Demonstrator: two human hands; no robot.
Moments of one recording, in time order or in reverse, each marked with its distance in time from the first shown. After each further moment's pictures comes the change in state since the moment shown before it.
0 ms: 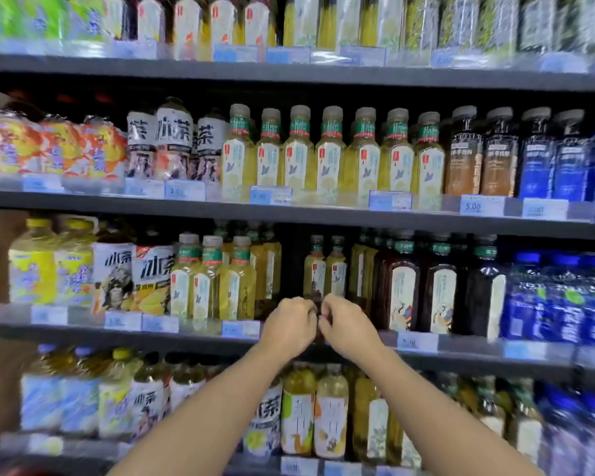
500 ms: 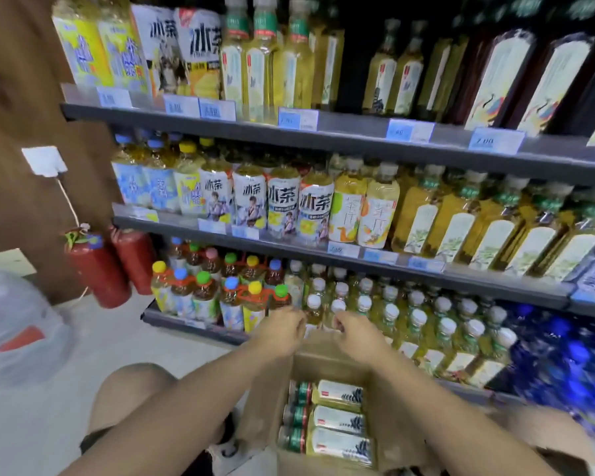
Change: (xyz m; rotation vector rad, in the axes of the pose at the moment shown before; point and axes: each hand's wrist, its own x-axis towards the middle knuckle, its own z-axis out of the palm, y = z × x) left_hand -0.366 -0.090 0.129 0.004 -0.612 -0.298; right_hand -0.309 0.037 0.201 0.089 -0.660 0.093
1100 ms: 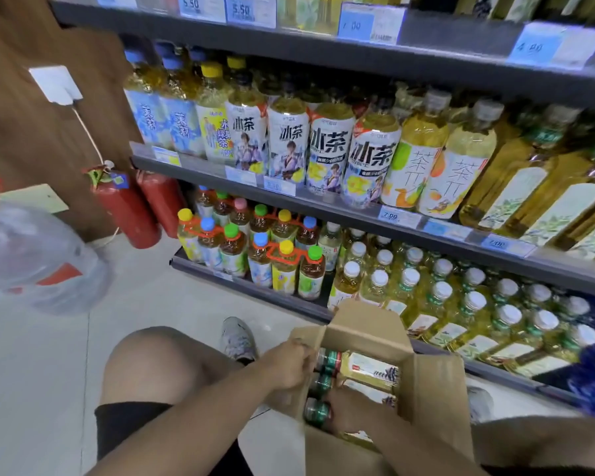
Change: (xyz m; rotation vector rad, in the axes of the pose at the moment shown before) left_hand -0.038 -0.084 0.115 -0.096 -0.526 -0.172; right_hand -0.022 0.027 0.206 -0.141 -0.884 0.023
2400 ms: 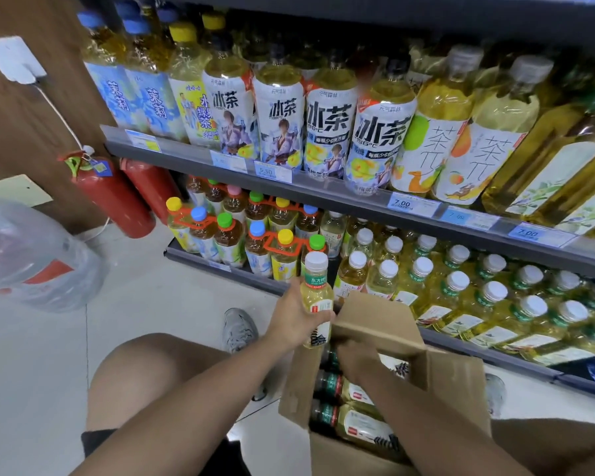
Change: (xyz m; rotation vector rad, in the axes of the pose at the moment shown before) left_hand 0.024 0.028 -0.063 -0.739 0.533 -0.063; right_hand 0.050 0.016 -0.061 -0.312 0.287 0.159
